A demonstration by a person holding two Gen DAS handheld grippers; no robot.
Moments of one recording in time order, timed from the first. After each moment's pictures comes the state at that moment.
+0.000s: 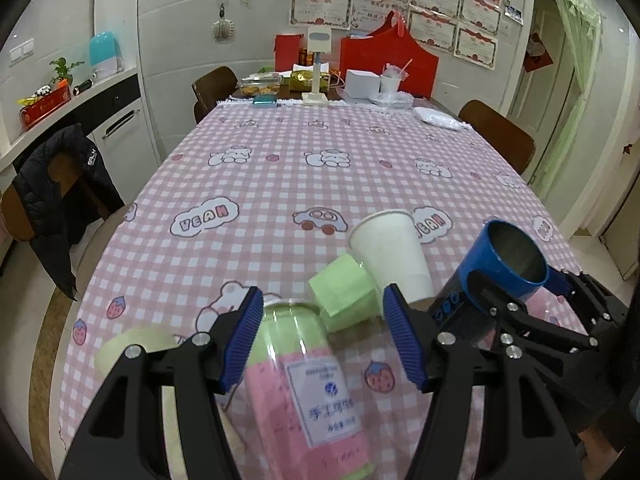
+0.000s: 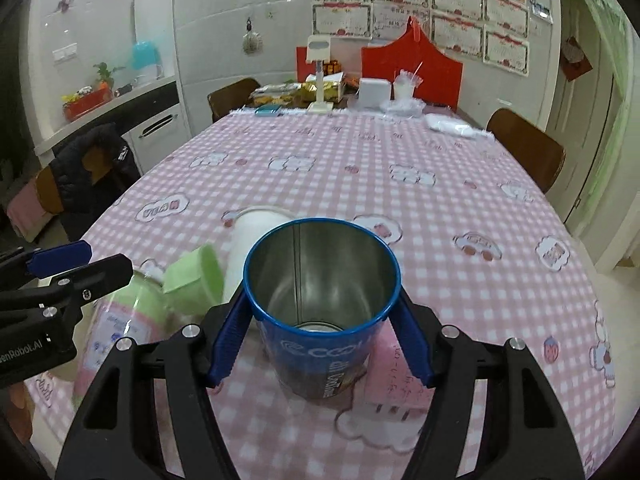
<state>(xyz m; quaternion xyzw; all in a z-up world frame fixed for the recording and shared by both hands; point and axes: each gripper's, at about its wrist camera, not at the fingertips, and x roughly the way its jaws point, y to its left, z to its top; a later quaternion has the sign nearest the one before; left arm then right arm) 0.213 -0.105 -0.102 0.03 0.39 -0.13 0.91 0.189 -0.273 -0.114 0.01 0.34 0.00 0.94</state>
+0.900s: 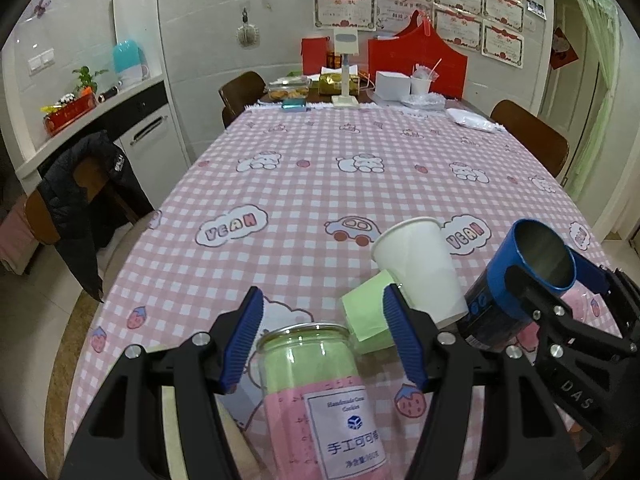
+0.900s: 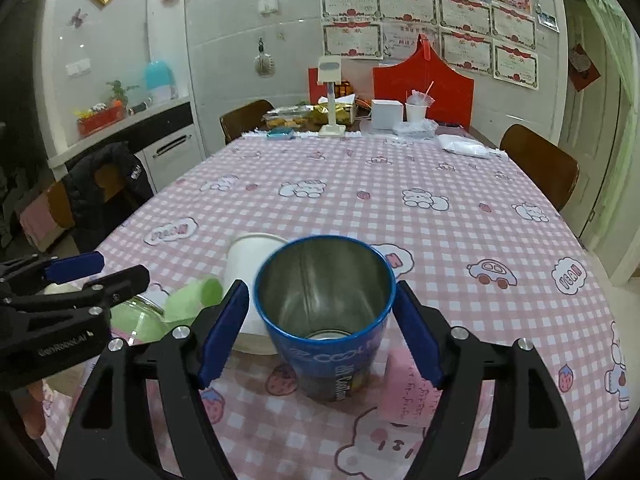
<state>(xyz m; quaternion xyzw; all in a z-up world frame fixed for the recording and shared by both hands) 0.226 -0.108 -0.107 0.05 0.38 -0.07 0.92 0.191 -0.275 -0.107 0.02 0.31 0.03 0.95</state>
